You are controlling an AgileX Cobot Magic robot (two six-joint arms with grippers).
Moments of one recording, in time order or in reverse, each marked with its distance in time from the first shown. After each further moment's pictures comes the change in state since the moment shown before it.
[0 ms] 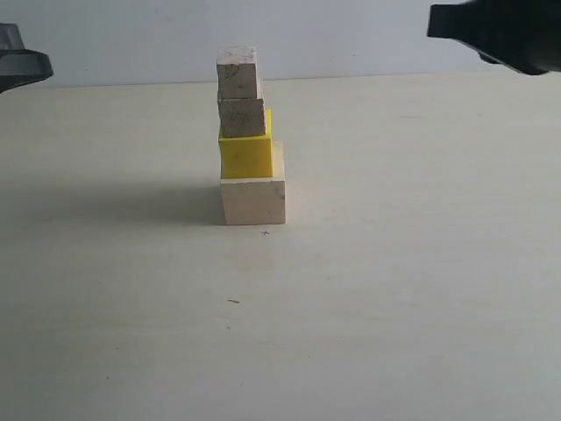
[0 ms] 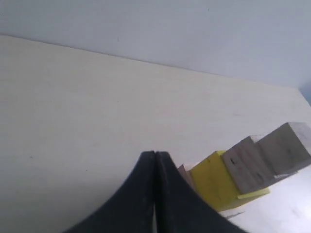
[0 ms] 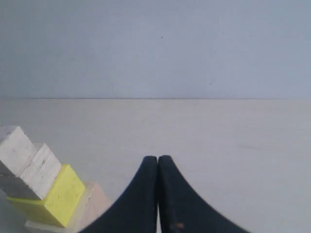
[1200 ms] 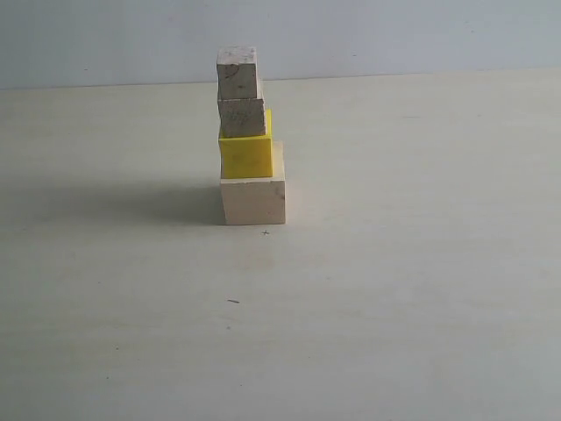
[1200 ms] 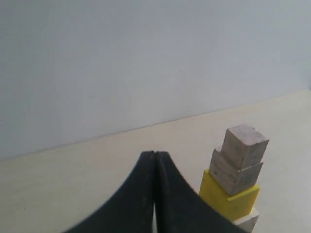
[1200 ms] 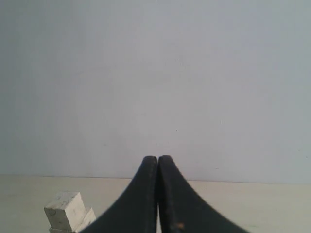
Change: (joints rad) left arm -0.020 -0.469 0.117 0.077 -0.080 0.171; right arm 0.000 -0.422 0.088 -0.002 -0.011 -0.008
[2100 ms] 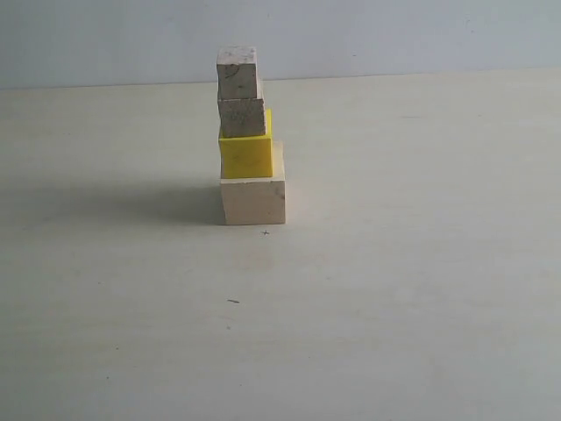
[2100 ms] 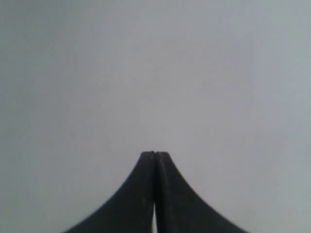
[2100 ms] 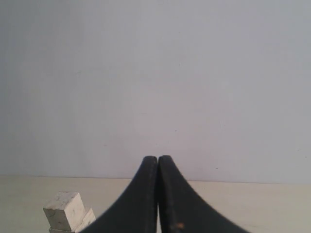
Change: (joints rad) left arm -0.002 -0.577 0.121 0.000 -0.549 -0.026; right arm 0.000 0.000 0.000 0.000 0.000 0.000
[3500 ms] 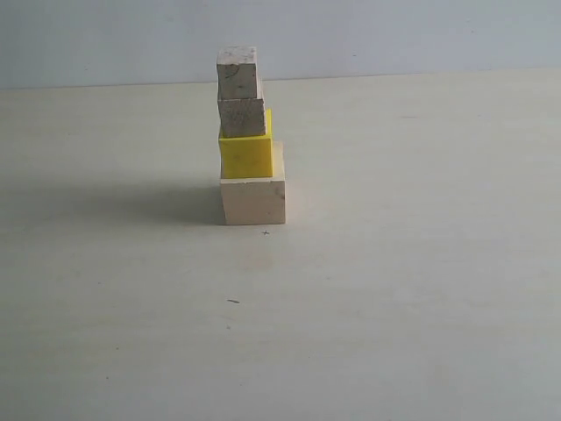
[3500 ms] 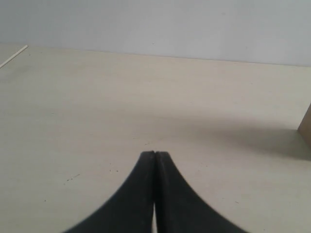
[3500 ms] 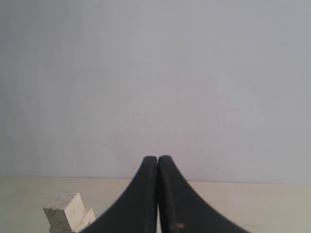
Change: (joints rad) left arm -0.024 -0.337 0.532 1.553 0.402 -1.610; right arm 0.000 0.000 0.000 0.000 0.000 0.000
